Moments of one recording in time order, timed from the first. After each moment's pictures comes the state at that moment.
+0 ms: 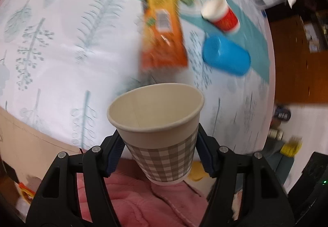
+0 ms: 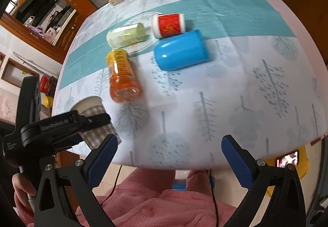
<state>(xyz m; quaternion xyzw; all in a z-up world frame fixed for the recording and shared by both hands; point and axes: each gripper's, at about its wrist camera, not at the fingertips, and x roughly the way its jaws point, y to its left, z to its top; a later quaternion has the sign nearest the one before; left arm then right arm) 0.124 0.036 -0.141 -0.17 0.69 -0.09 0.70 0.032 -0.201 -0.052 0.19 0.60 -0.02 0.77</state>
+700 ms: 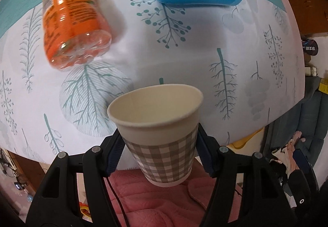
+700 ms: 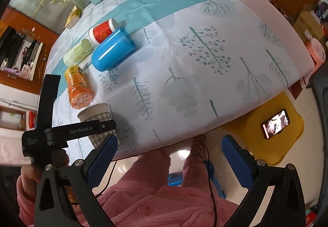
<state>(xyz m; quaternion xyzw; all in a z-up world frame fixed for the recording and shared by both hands) 0.136 -0.076 -0.192 0.04 0.75 -0.14 0.65 -0.045 -0.292 -0.071 0.28 0.61 -0.13 0.73</state>
